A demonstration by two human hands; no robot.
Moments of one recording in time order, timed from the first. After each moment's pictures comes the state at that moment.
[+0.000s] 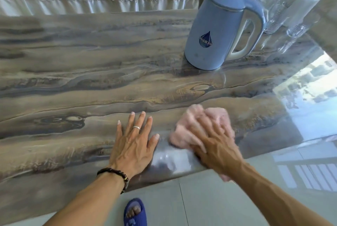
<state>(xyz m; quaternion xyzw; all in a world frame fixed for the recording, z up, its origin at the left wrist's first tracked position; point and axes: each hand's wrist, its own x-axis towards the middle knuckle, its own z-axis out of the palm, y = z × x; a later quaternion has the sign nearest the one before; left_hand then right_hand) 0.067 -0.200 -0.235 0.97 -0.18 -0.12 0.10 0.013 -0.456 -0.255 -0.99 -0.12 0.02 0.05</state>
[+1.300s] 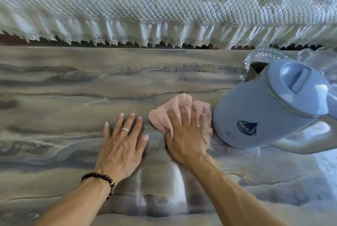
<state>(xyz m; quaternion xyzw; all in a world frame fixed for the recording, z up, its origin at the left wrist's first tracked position) 0.305 -0.191 -0.240 0.99 -0.10 -0.10 0.08 0.322 -0.383 -0.265 -0.99 -0.05 0.02 0.11</state>
